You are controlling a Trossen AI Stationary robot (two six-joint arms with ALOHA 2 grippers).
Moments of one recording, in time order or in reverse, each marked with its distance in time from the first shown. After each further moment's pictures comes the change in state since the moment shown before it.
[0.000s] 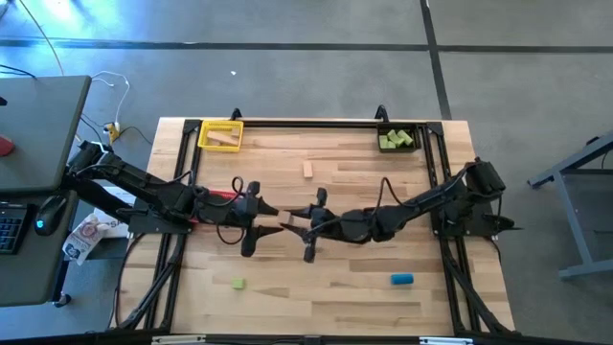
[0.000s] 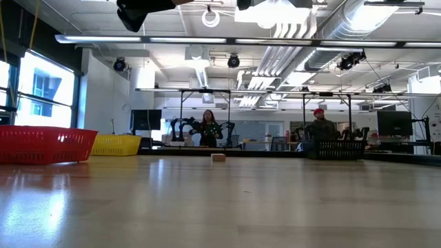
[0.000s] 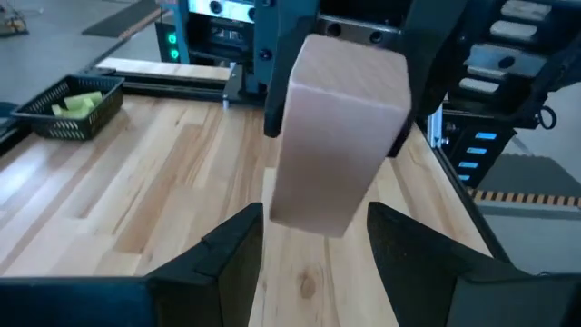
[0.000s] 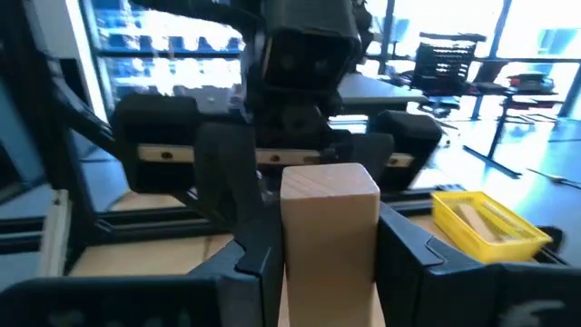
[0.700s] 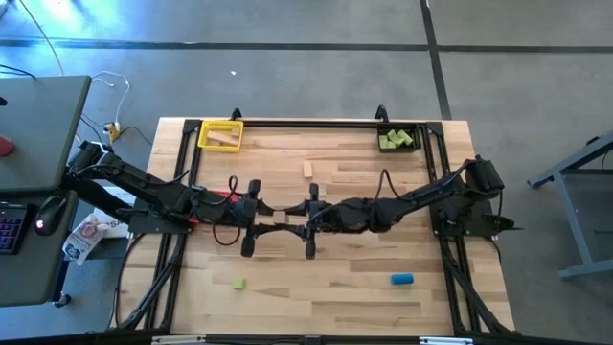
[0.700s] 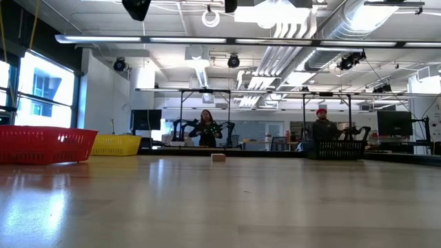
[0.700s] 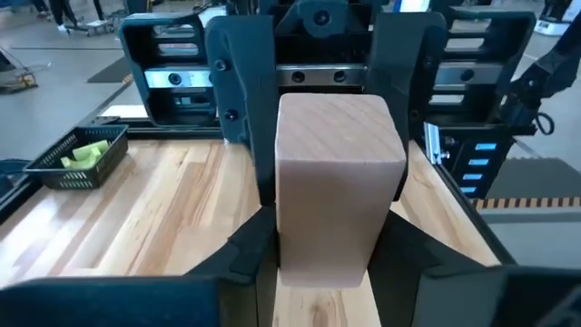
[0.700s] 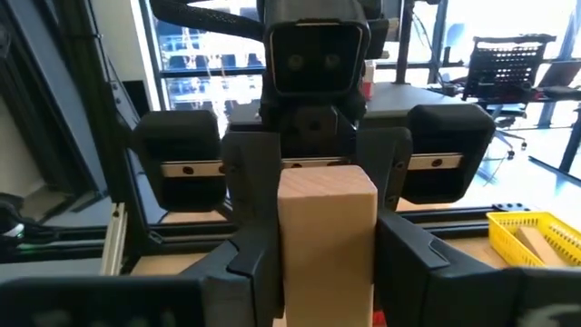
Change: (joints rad) left arm 0.000 0.000 0.000 0.088 -0.005 0.118; right arm -0.071 0.000 0.000 0.043 -0.210 0.030
